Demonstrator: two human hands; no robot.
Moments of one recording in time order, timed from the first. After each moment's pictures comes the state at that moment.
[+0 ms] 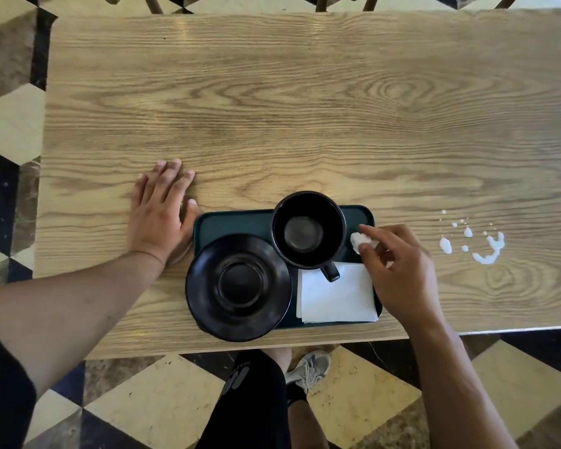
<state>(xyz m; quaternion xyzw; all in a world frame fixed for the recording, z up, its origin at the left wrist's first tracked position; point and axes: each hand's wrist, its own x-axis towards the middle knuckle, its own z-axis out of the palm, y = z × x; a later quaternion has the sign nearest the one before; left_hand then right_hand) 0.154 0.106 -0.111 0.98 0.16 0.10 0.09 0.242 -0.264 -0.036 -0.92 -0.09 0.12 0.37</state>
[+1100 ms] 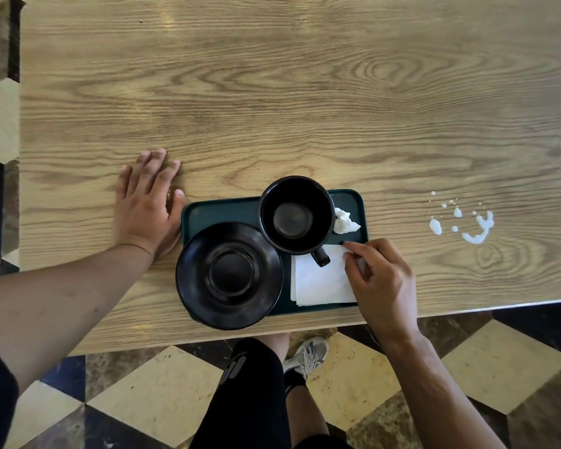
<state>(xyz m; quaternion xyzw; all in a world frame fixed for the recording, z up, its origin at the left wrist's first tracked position) 0.154 0.103 -0.106 0.98 0.17 0.08 0.12 0.199 -0.272 -0.052 -0.94 -0.14 0.03 0.31</state>
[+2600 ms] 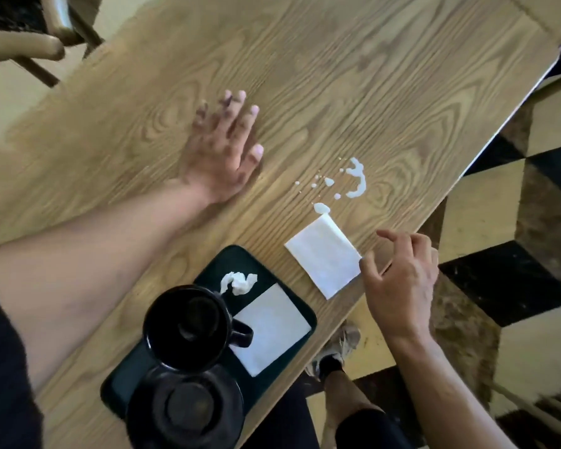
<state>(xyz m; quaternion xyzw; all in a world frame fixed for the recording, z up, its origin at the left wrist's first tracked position) 0.456 -0.149 -0.096 0.93 -0.35 0.00 0.11 0.193 -0.339 -0.027 -0.89 0.38 0.00 0.23</state>
